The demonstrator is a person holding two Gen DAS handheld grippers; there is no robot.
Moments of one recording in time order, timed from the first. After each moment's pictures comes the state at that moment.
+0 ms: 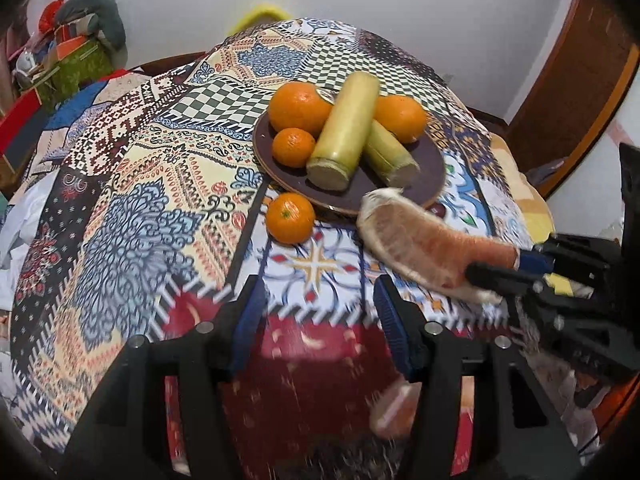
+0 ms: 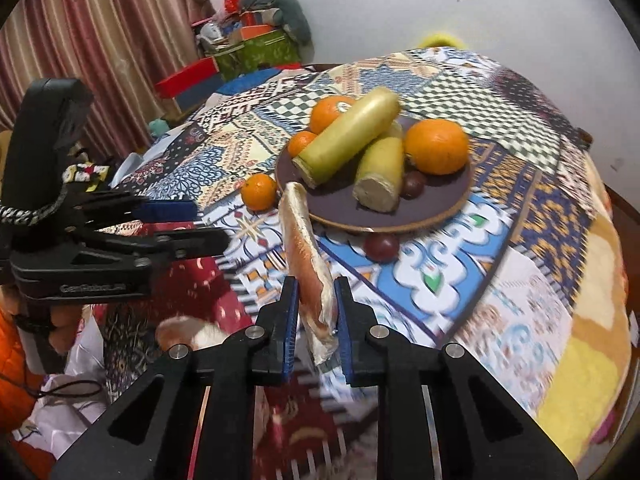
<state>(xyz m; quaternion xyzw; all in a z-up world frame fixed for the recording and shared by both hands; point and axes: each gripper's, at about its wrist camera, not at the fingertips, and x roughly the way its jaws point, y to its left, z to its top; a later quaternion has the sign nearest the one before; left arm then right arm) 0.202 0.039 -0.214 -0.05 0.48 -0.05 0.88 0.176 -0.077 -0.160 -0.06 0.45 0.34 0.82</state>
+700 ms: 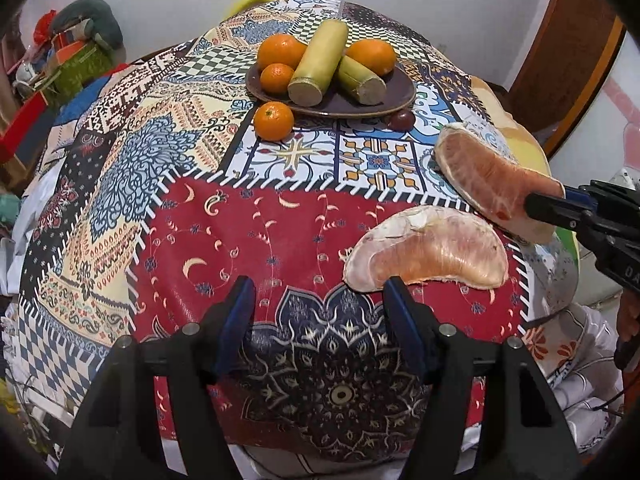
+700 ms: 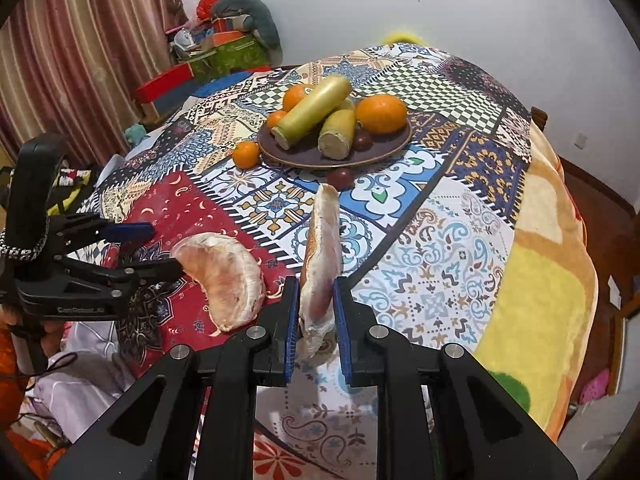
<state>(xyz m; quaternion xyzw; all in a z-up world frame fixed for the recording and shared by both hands) 0.134 0.018 -0.231 -0.01 0.50 -0.04 0.86 0.122 -0.117 -0.151 -0.05 0.45 0.29 0.84</state>
